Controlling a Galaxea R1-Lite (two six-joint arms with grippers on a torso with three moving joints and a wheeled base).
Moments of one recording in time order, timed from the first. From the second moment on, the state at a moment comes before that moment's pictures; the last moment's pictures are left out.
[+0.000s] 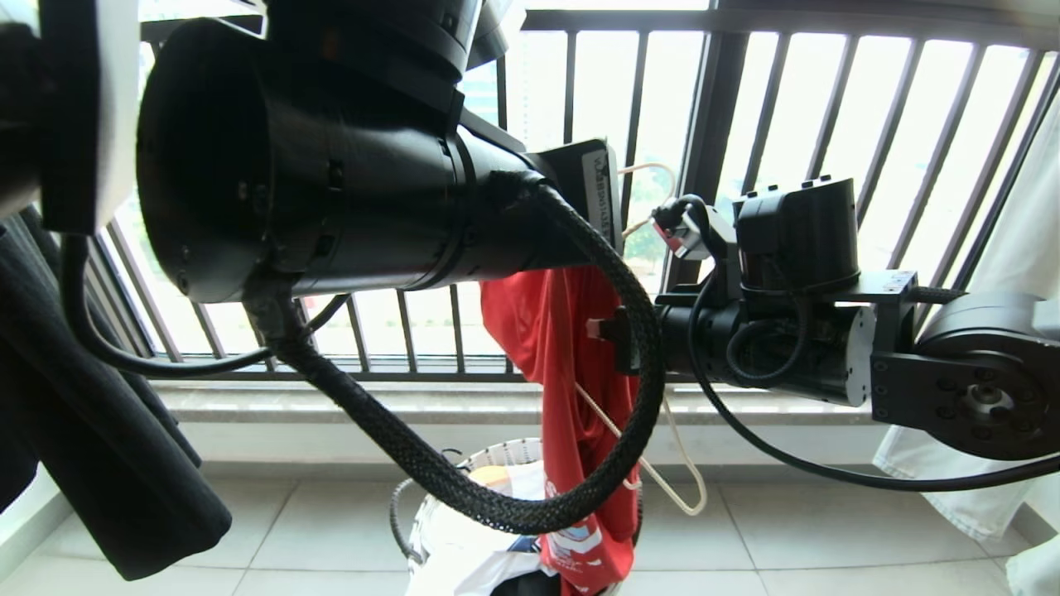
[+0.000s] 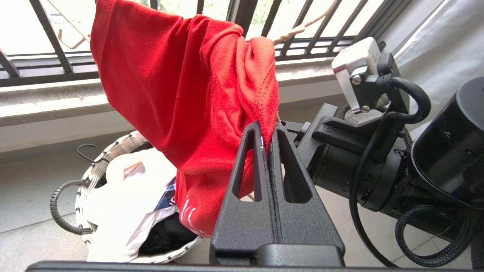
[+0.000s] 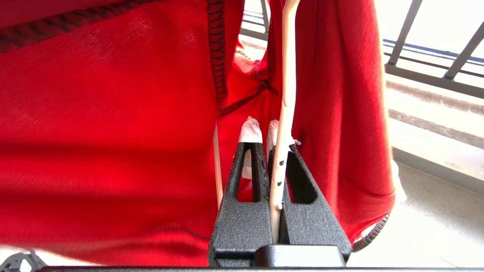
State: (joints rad) left arm -1.00 1.65 -1.71 0.36 0.43 -0.46; right arm 0.63 1.74 -1.17 -0.25 0.01 0.26
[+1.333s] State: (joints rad) left arm -0.83 1.54 -1.66 0.44 0.45 -0.29; right arm 0.63 1.65 -1.17 -0.11 0.06 0.24
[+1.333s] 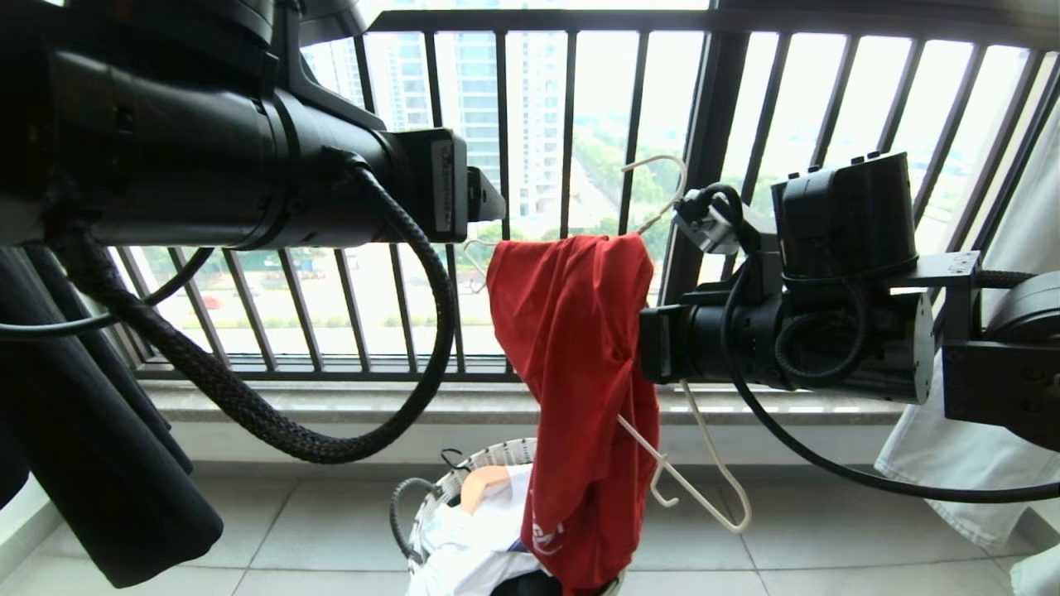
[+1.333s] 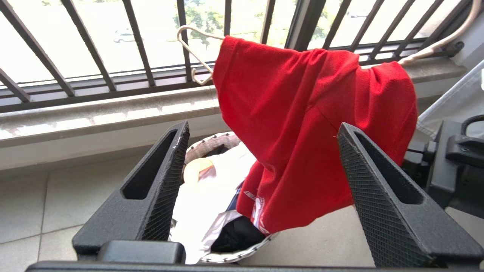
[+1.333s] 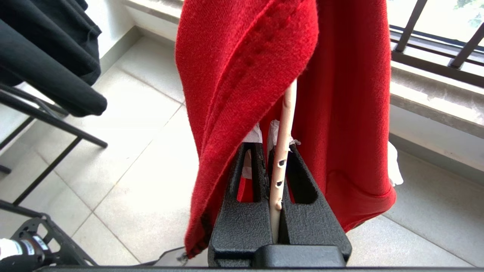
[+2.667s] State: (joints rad) left arm -0.12 1.57 -1.56 0.74 -0.77 0.09; right arm 0.63 1.65 -1.34 0.18 0.44 0.10
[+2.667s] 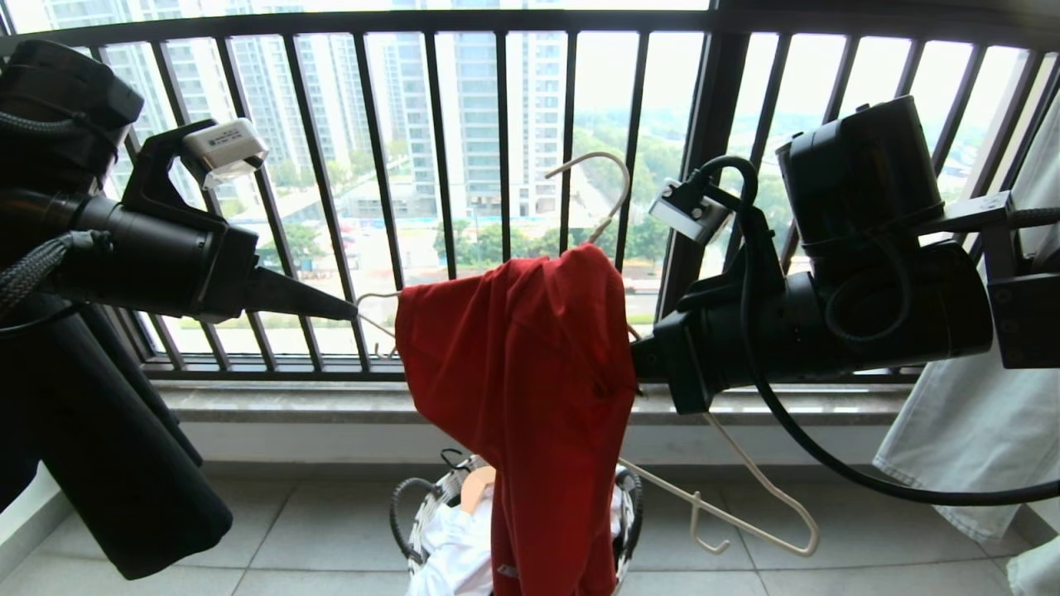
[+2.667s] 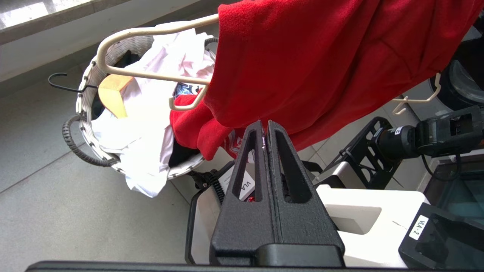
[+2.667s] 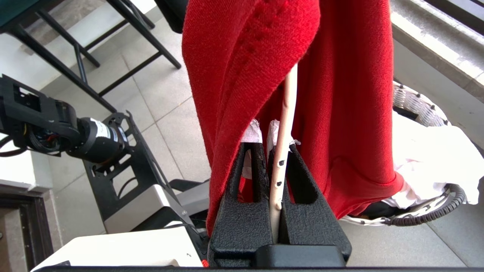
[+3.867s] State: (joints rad) left arm -0.04 1.61 -1.41 0.56 -1.09 0.20; right arm 0.63 1.63 -1.34 0.19 0.47 0.10
